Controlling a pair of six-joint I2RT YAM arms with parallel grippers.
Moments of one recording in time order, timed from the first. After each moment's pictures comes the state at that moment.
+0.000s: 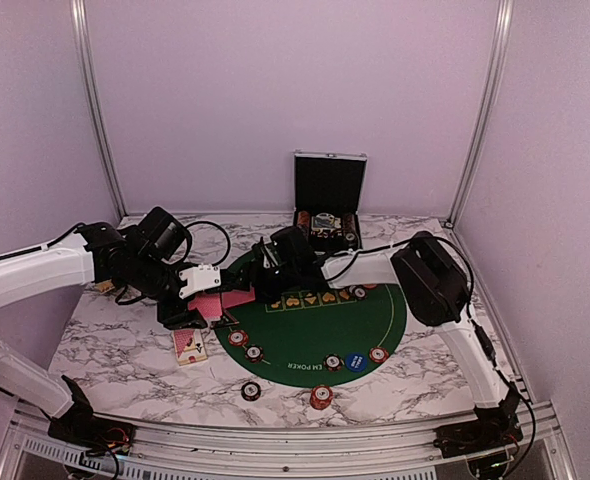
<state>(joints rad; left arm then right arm) -0.71 1.35 1.06 -0.78 0.12 0.67 0.80 2.47 1.81 0.07 -0.51 0.88</state>
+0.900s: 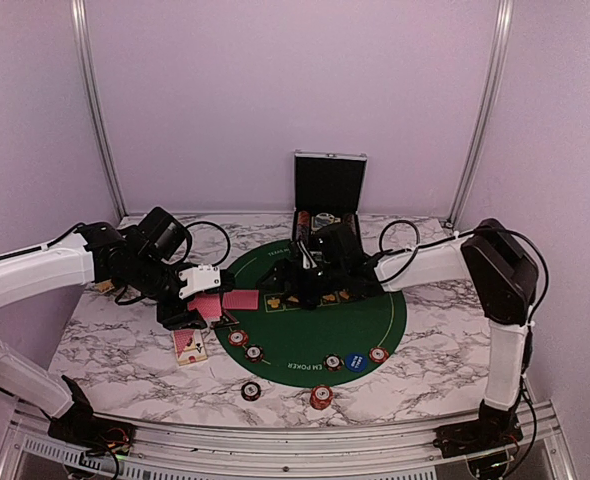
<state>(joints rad) -0.71 1.35 1.06 -0.79 0.12 0.67 0.77 2.01 1.26 0.16 -0.53 0.87</state>
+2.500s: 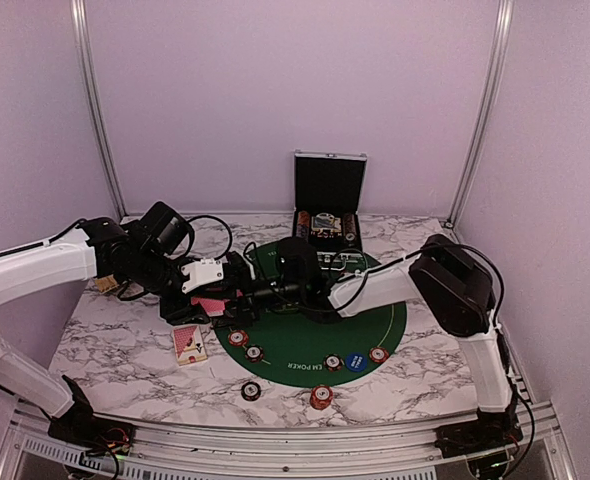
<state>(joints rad) -0.71 1.37 1.10 -0.79 0.12 0.64 0.95 2.23 1.43 0.68 -0.80 1.30</state>
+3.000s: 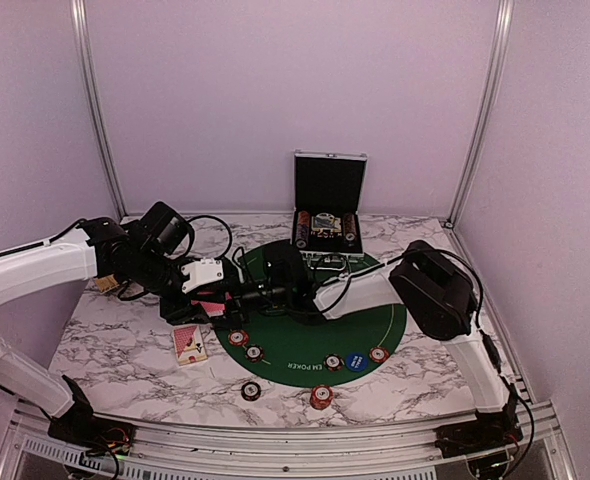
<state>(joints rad) -0.71 1.37 1.10 -0.79 0.12 0.64 0.97 2.36 1.57 0.67 -0.81 1.34</state>
